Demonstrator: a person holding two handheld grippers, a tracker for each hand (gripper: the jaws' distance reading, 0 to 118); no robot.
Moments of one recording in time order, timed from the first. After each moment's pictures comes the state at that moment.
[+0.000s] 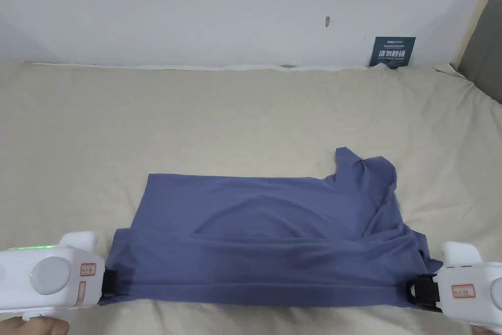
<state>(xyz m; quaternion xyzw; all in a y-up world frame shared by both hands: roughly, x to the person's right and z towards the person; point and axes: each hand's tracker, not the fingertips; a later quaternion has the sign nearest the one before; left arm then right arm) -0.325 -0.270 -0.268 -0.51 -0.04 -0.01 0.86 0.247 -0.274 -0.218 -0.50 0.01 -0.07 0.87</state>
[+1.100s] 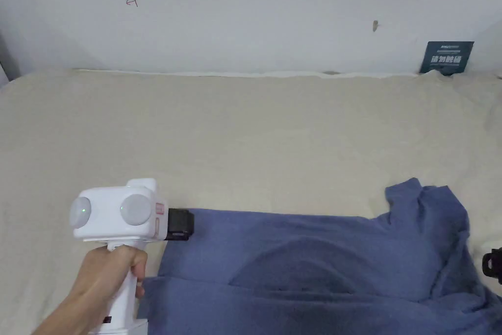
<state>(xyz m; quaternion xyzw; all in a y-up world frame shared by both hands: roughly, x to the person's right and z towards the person) -0.311 -0.242 -0.408 -0.42 0.05 0.04 0.90 0.249 -0.220 -0.301 -0.45 -0.03 -0.08 0.89</state>
